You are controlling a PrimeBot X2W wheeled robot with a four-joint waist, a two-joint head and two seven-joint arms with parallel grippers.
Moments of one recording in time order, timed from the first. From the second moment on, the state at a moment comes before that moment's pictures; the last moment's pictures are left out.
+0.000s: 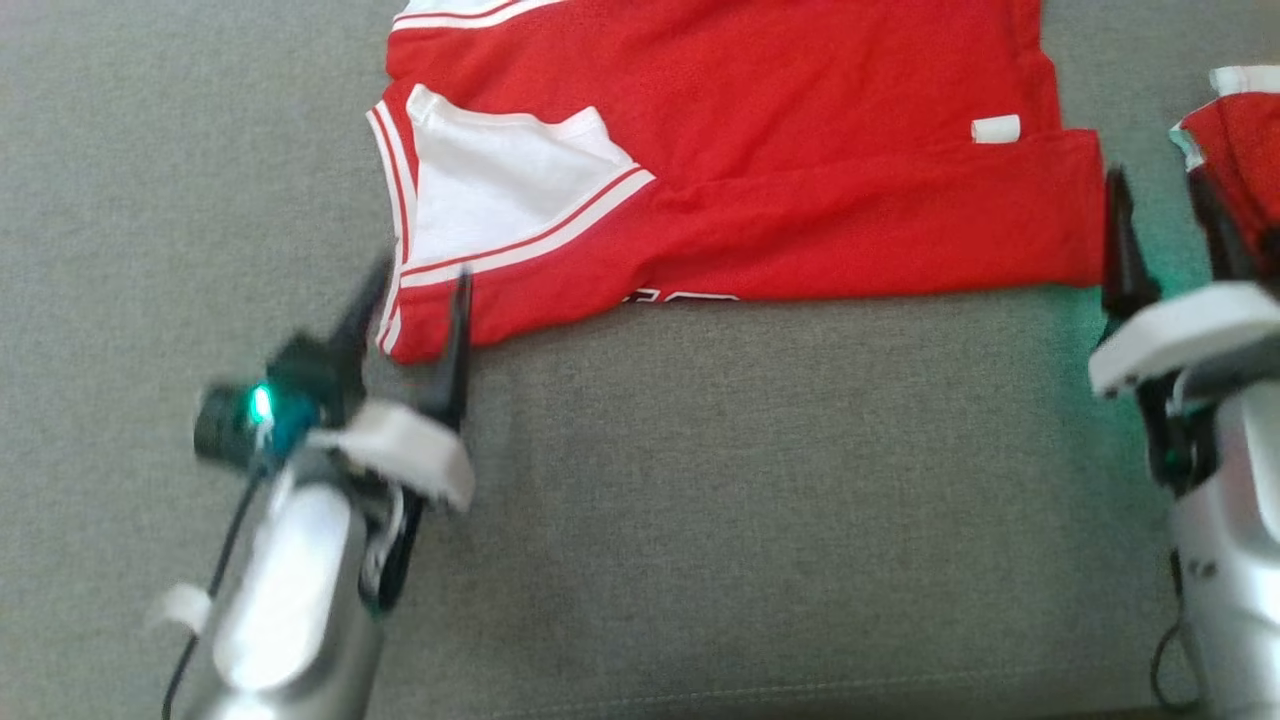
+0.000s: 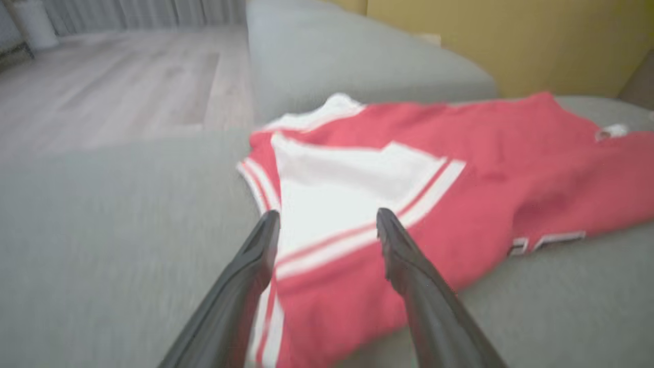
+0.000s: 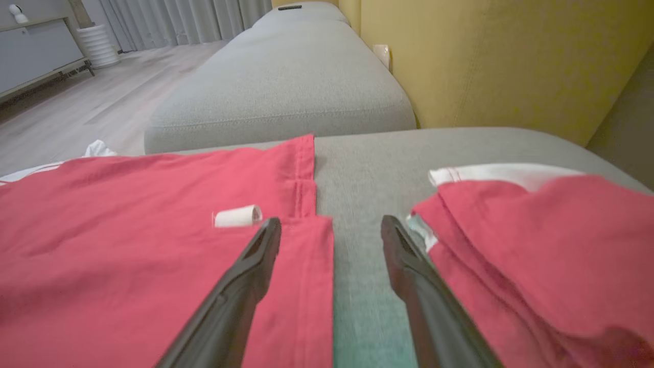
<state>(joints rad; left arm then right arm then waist) -0.37 0.08 -0.25 0.41 -0.11 -0.03 -0.24 -0.52 -0.22 -0.05 0.59 0.20 0.13 -0.10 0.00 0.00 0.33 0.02</state>
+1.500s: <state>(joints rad) -0.29 0.13 -0.28 0.38 -0.17 -0.01 -0.05 -0.52 -0.20 -0.03 0.79 0.33 0.13 0.02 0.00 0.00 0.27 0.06</state>
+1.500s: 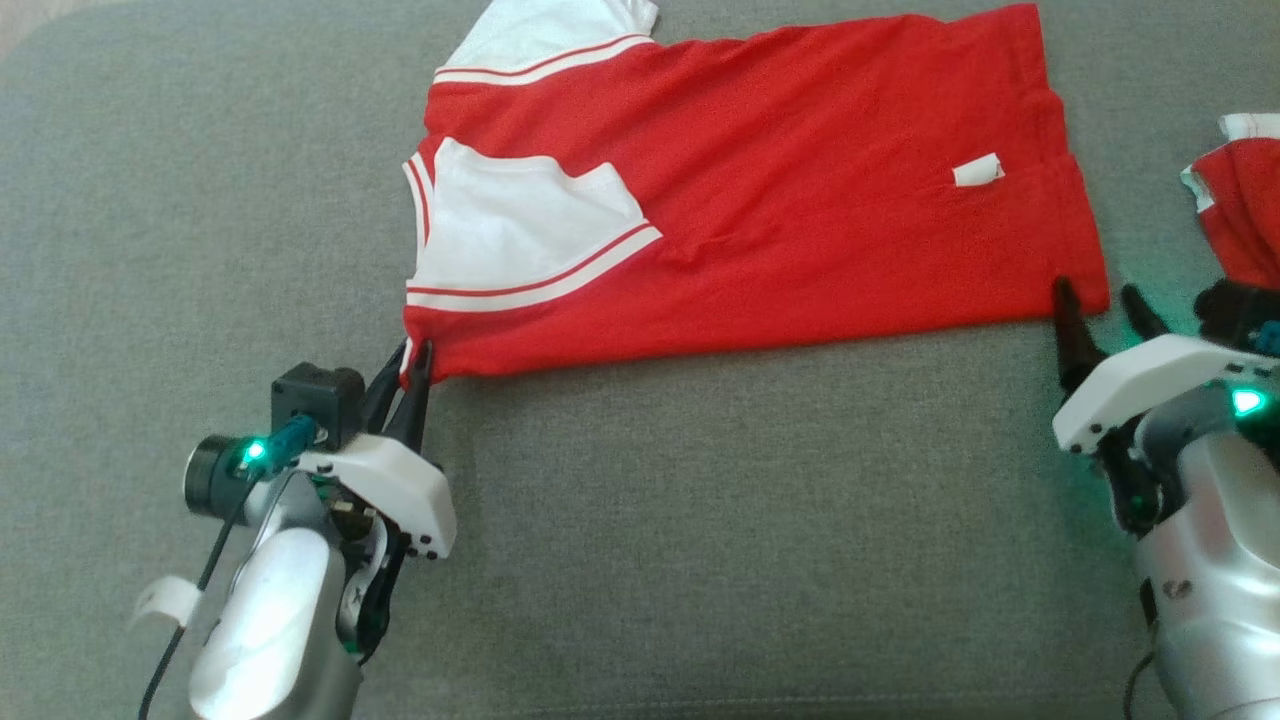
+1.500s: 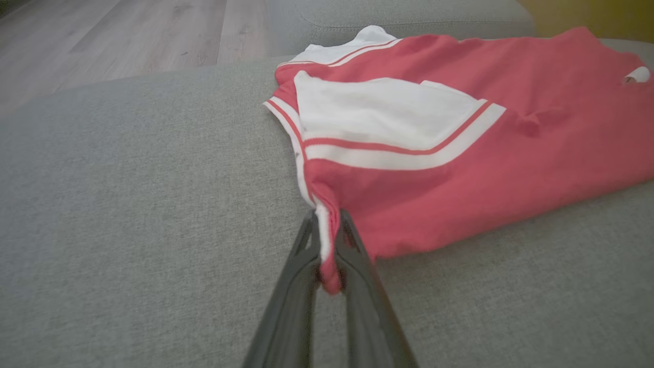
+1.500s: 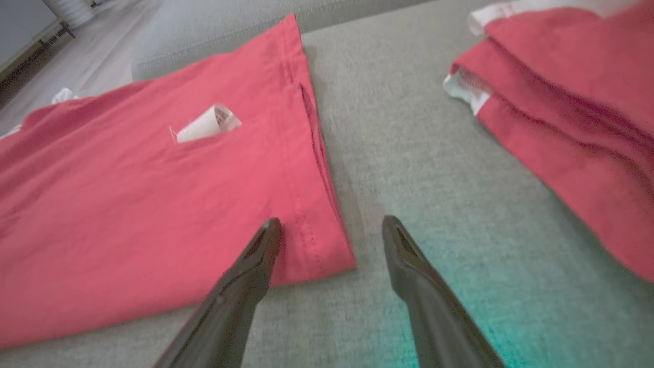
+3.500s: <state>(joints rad) -0.47 0.25 -0.34 0.12 -0.26 -0.10 0.21 0.06 -0.12 -0.20 0.06 0.32 0.13 0.18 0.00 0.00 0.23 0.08</state>
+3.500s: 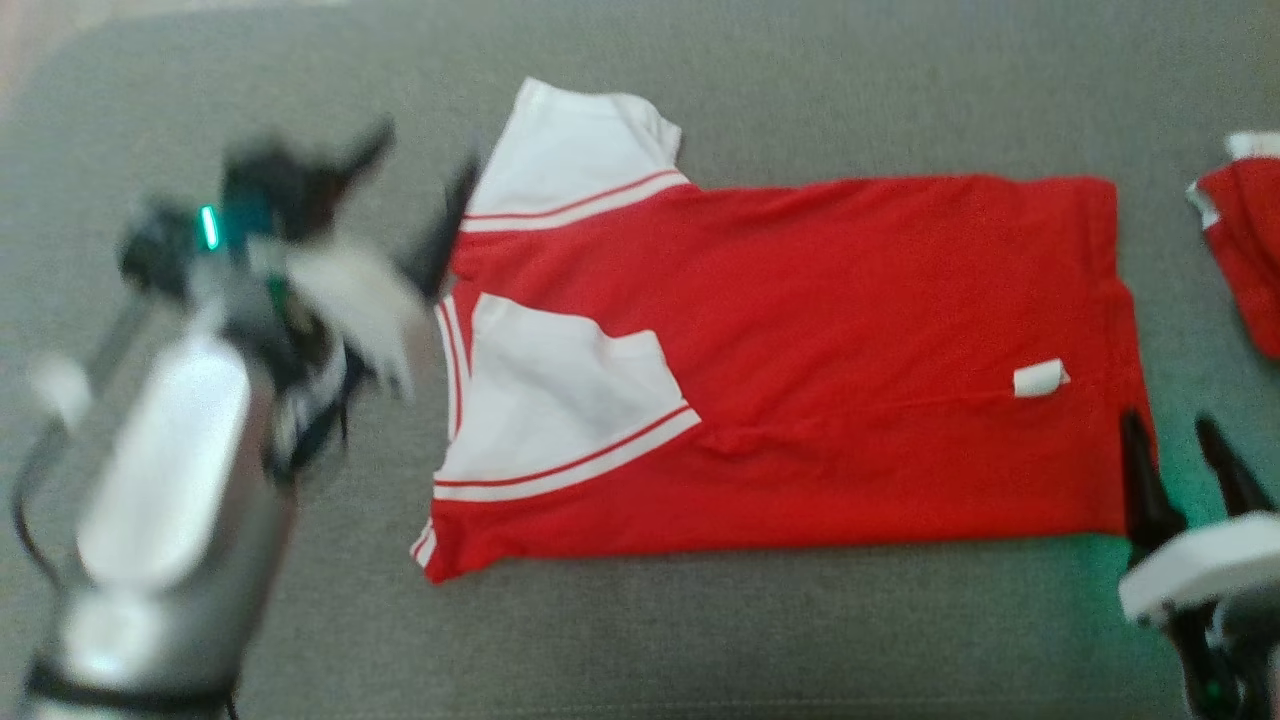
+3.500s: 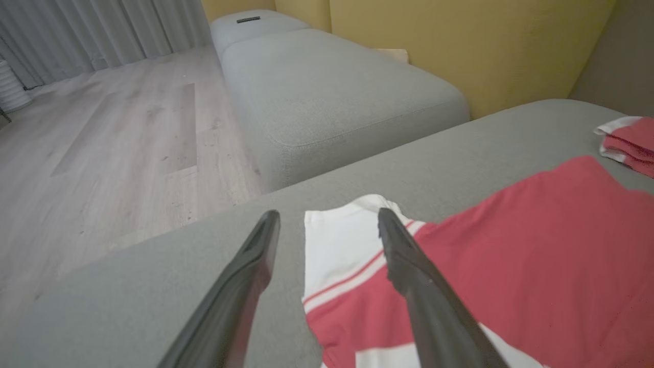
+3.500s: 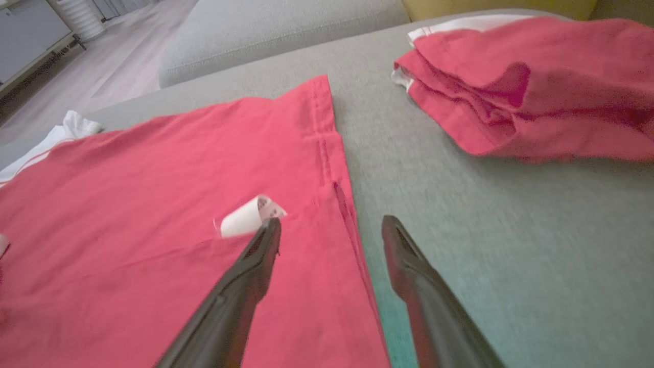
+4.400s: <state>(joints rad) -1.20 0.43 -0.67 0.87 -0.48 -0.13 0.34 -0.21 -0.17 -0.01 0.15 0.42 0.13 0.04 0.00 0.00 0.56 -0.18</state>
